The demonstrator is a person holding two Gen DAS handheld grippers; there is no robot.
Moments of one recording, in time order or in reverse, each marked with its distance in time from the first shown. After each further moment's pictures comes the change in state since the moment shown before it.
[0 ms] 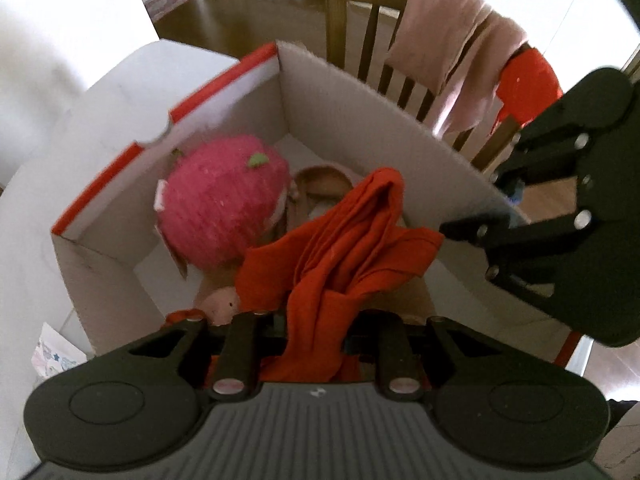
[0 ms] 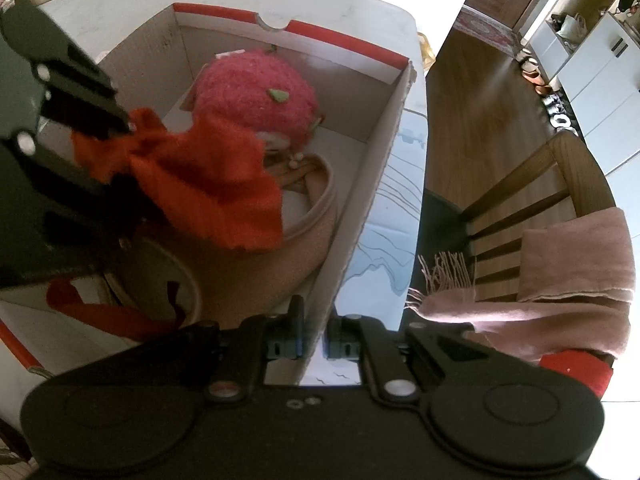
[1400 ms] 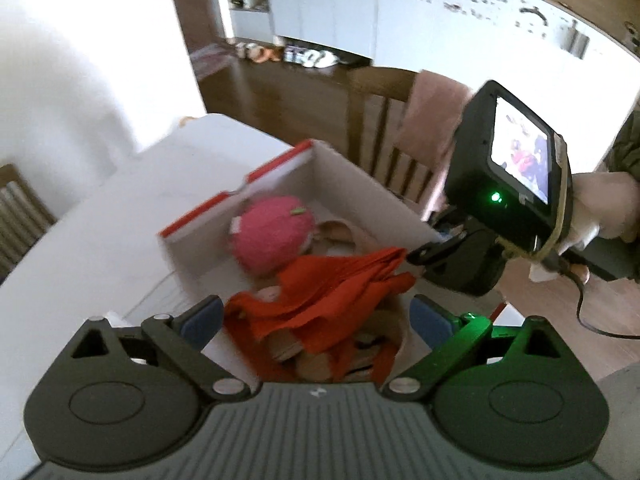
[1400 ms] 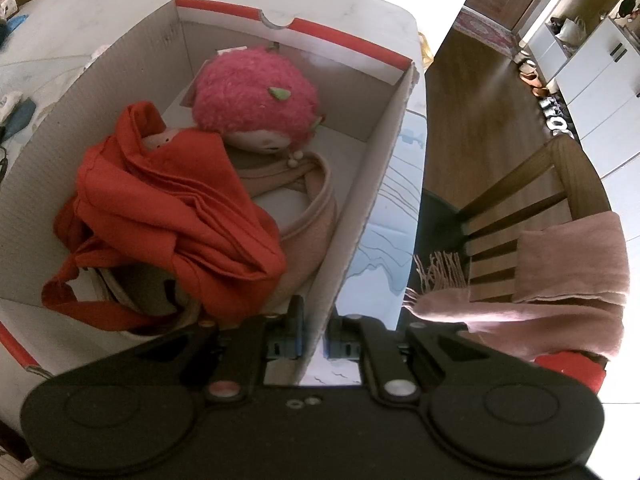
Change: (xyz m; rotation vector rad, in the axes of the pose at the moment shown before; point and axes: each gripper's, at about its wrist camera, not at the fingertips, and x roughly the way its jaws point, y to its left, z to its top) left arm -0.131 -0.006 -0.052 -0.079 -0.252 0.071; right arm -0.002 0.004 0.002 -0.018 0.011 -0.024
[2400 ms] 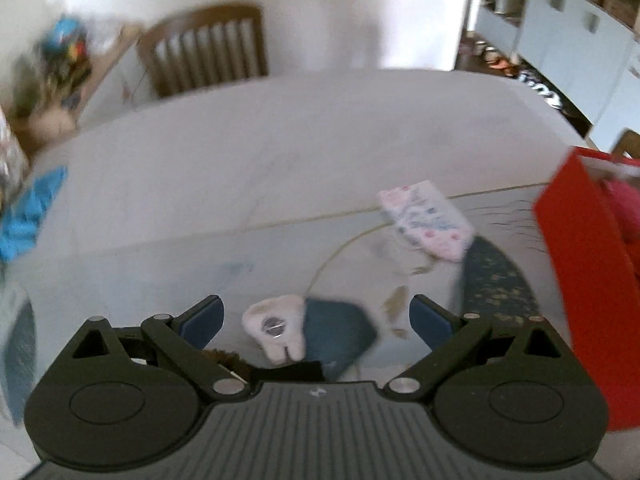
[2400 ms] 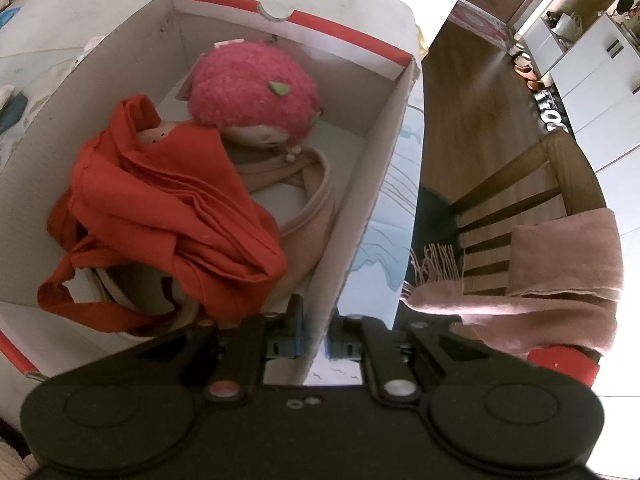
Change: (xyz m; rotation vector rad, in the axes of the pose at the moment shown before) left arm 0.006 0.255 -0.171 -0.594 0.079 0.360; right arm 0.001 0.006 0.006 0.005 0.036 -0.025
